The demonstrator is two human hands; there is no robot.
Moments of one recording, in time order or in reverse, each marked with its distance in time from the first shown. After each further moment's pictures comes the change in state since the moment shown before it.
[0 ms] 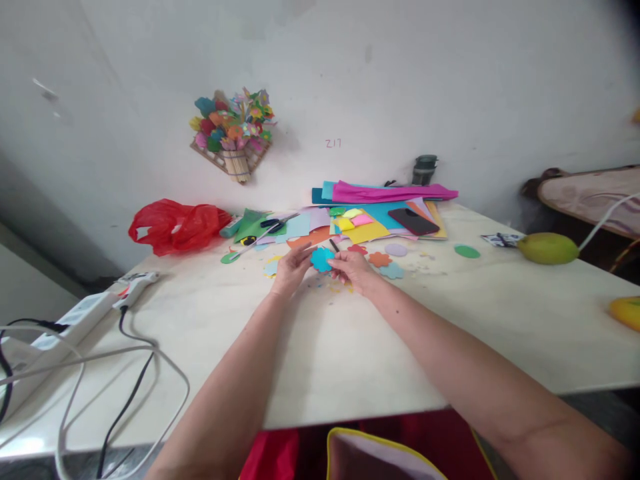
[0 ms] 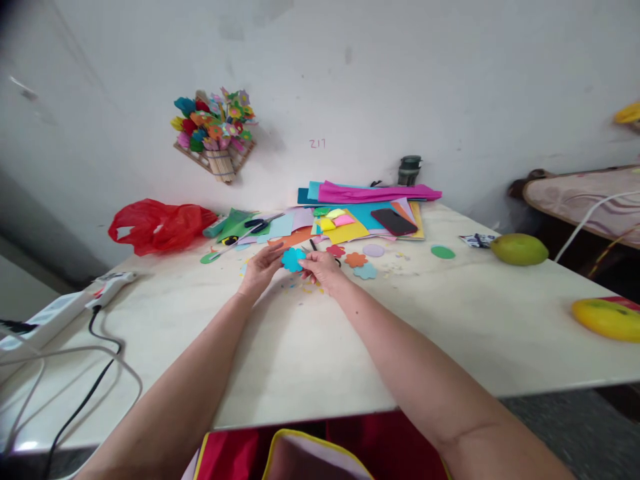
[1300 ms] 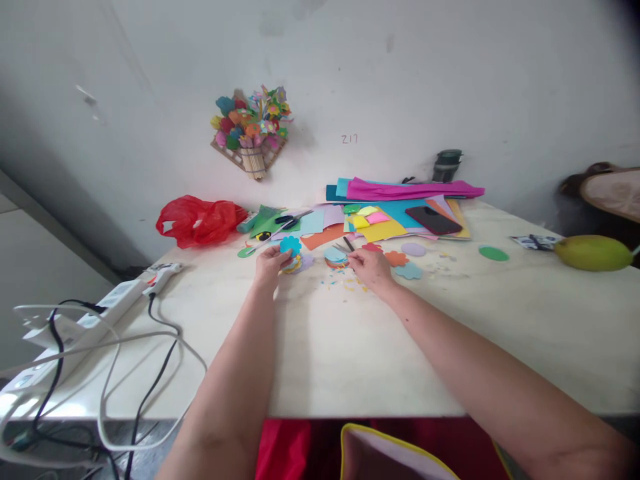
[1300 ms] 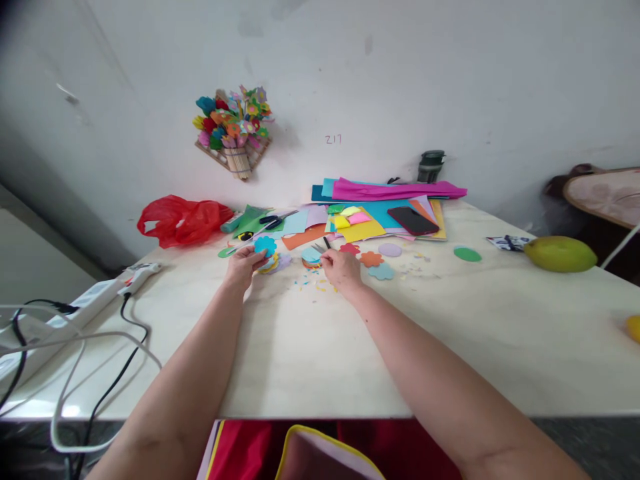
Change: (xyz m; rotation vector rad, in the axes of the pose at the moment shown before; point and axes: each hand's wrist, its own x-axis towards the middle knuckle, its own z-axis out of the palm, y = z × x) left_hand 0.011 0.002 -0.070 -0.142 0.341 -0.173; right_hand 0.009 0.018 -0.017 -1.106 0.302 -0.422
